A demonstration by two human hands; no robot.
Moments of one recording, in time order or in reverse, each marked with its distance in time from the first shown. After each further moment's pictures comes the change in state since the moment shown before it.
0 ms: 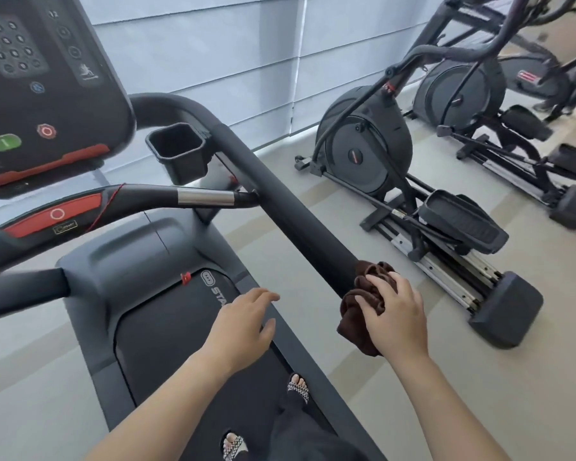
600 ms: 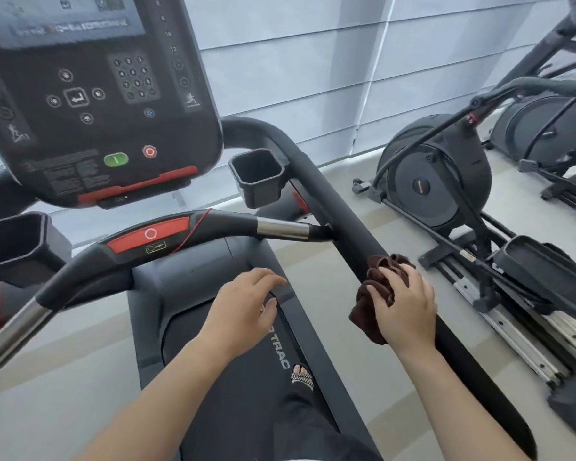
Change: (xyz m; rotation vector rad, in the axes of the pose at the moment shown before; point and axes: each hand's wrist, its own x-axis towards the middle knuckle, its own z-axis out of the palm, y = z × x) left_hand 0.019 -0.081 -0.095 0.059 0.326 0.001; right_hand 0.081 -0.107 0.066 0.072 0.035 -0.201
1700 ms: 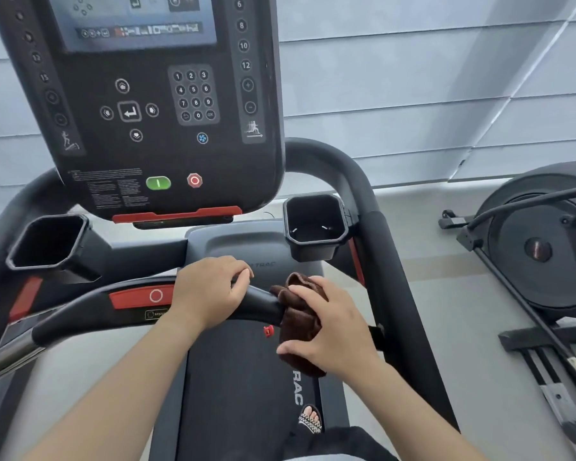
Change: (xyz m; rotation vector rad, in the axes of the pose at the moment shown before) left_hand 0.134 -0.126 -0.035 0.329 0.141 -0.522; right_hand 0.155 -0.136 0.094 0.339 -0.643 -0.655
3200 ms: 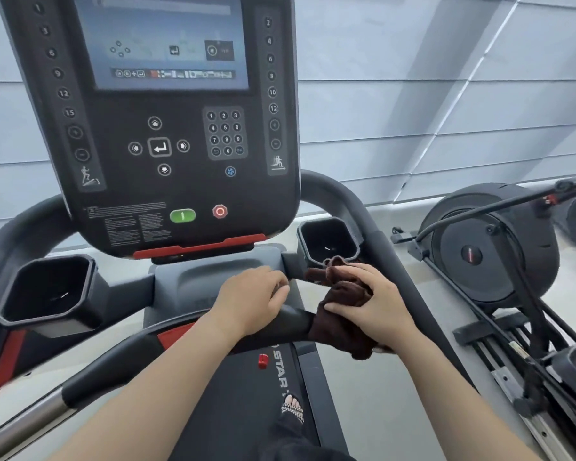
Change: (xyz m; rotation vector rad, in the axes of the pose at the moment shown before) left_hand 0.022 -0.027 -0.034 -0.238 -0.204 0.297; right_hand 0.039 -0.024 -0.010 0.158 0.283 0.116
